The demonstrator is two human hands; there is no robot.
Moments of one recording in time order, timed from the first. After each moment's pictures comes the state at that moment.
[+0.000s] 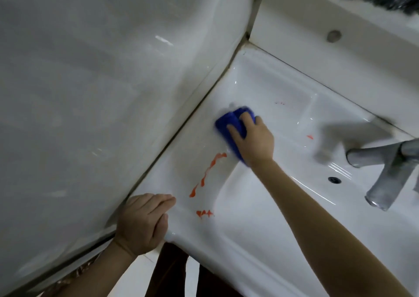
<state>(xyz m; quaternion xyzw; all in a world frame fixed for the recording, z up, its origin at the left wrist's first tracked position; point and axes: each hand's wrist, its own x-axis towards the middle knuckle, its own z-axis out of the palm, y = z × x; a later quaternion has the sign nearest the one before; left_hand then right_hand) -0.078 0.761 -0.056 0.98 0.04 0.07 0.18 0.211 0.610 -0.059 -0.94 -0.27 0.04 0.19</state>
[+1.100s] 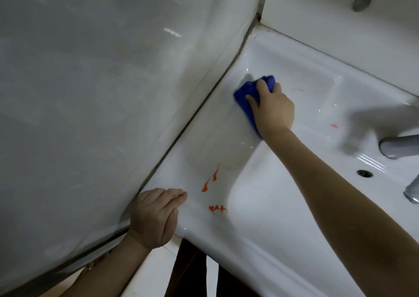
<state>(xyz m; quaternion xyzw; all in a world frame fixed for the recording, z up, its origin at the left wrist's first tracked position) -0.075 0.760 -0.058 0.98 0.02 0.09 0.16 0.256 0.633 -0.060 -0.96 -0.25 -0.01 0.14</state>
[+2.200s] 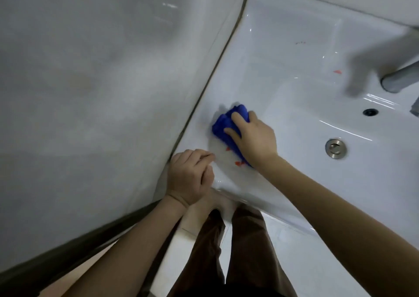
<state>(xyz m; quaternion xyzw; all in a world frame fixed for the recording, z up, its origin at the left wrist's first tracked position) -0.076 0.761 -0.048 0.98 0.03 0.06 0.19 0.070 0.619 -0.050 -0.93 -0.31 0.06 0.18</state>
